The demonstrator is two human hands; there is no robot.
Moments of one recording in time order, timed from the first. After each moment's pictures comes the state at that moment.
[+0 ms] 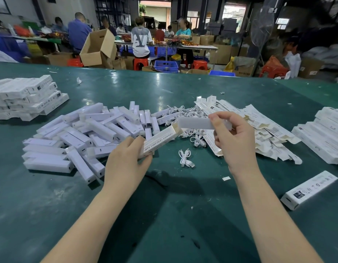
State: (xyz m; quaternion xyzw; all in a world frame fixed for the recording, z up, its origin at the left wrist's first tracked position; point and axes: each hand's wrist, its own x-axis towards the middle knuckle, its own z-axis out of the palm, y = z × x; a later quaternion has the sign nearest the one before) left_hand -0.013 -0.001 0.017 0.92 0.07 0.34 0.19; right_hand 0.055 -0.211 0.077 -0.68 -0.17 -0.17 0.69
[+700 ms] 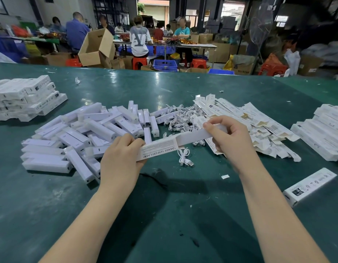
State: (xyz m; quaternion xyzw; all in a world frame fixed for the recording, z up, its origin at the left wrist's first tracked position) left_hand -0.018 0.000 0.020 0.93 0.07 0.34 0.09; right_hand 0.067 -0.225 0.071 -0.75 -0.16 -0.07 0.64
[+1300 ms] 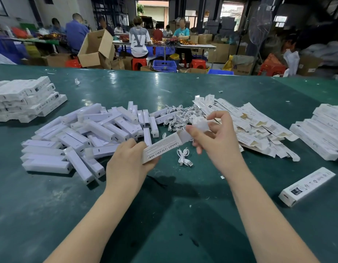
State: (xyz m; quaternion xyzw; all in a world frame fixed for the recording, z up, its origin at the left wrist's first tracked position) left_hand -0.017 -0.014 0.018 0.93 0.11 0.32 0.15; right_hand 0.050 -0.204 0.070 -0.69 -0.21 -0.05 0.69
